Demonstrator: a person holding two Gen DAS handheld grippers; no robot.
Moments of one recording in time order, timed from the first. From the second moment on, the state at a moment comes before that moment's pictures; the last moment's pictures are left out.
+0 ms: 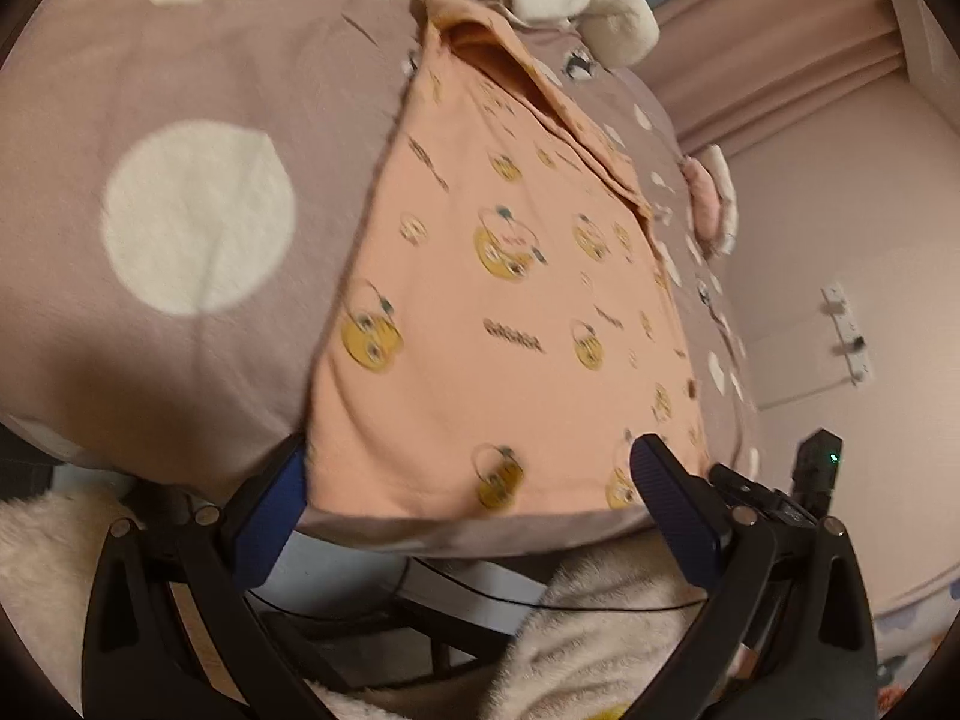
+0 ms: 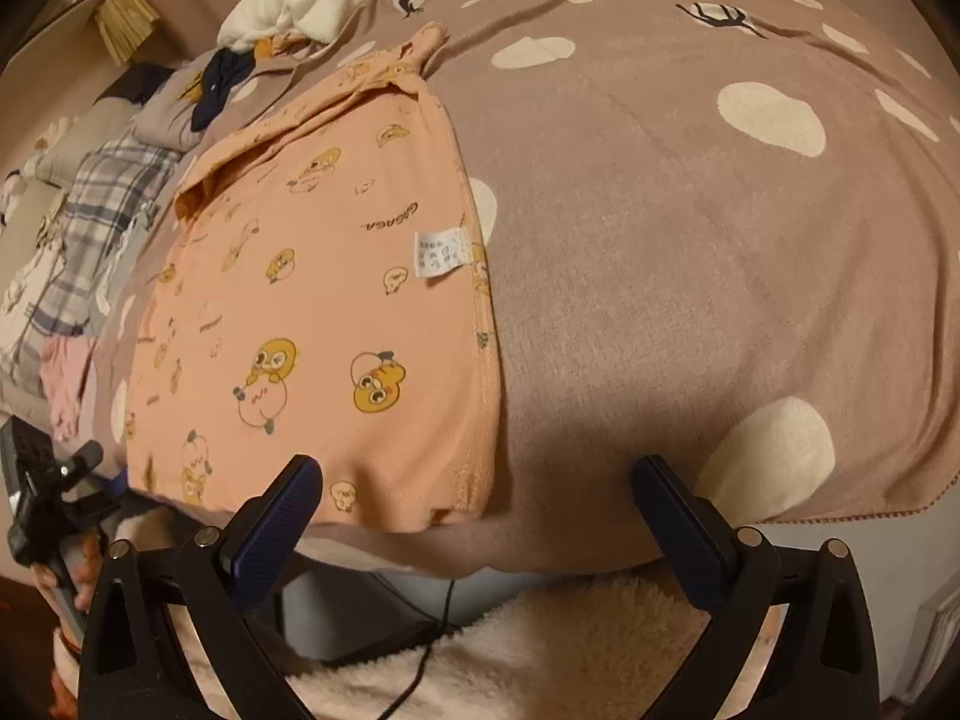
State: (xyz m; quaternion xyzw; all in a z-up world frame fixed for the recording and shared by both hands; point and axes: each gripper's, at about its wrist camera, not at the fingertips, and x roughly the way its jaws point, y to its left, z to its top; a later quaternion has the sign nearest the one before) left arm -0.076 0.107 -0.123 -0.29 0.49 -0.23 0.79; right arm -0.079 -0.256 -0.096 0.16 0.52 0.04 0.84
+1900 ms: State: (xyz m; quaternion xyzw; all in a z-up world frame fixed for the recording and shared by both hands) left arm -0.066 0.093 -0.077 -0.26 0.48 -0.17 0.82; right arm -0.082 -0.269 -0.088 0.28 0.47 0.13 0.83
